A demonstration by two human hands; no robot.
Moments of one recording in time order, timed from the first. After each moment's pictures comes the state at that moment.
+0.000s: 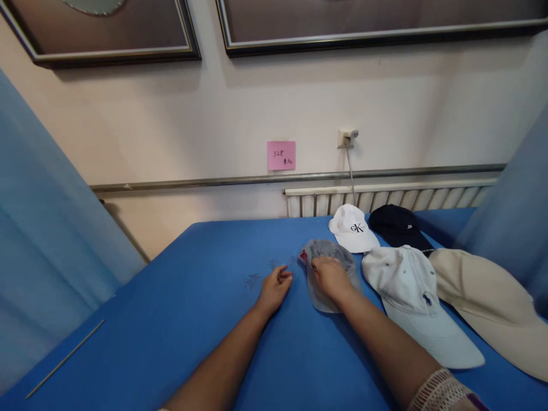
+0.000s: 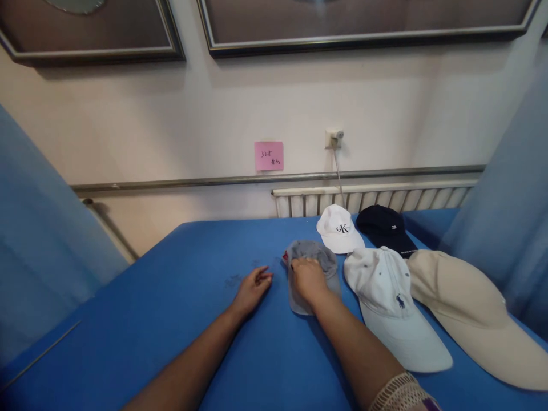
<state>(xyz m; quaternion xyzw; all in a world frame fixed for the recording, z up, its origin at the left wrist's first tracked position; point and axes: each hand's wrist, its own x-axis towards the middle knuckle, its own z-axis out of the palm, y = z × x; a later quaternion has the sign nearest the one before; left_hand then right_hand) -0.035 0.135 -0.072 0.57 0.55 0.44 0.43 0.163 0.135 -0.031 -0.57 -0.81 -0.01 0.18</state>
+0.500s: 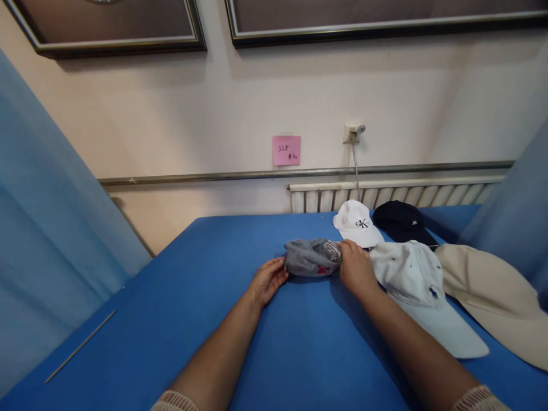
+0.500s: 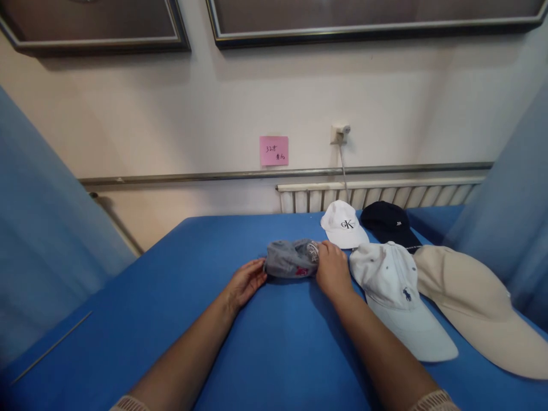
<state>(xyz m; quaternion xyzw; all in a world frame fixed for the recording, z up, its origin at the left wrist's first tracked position) -0.062 0.141 -0.052 0.24 0.40 0.53 0.71 0.193 0.113 -0.026 -0.62 -0.72 -0.05 0.31</state>
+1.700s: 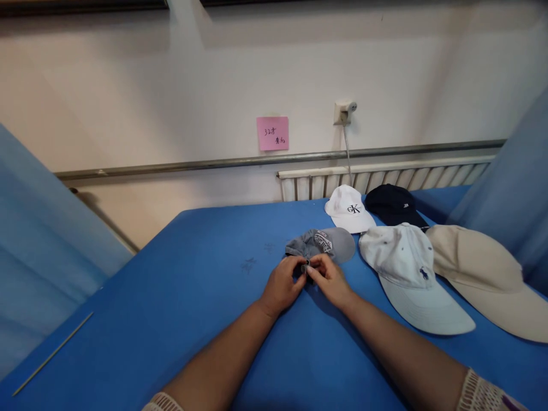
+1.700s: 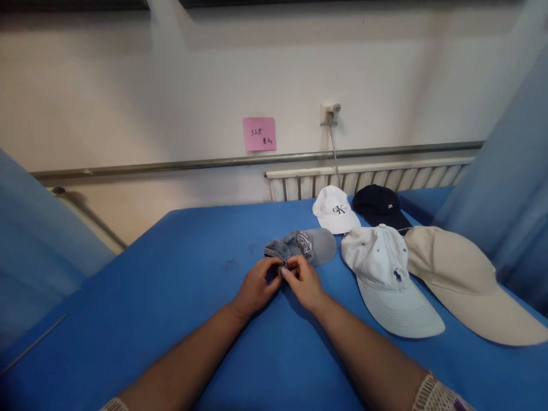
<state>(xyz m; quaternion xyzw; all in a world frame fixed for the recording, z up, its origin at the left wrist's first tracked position) -0.007 0.101 -0.045 0.82 0.43 0.34 0.19 0.157 0.096 -0.086 -0.48 -0.60 0.39 0.51</state>
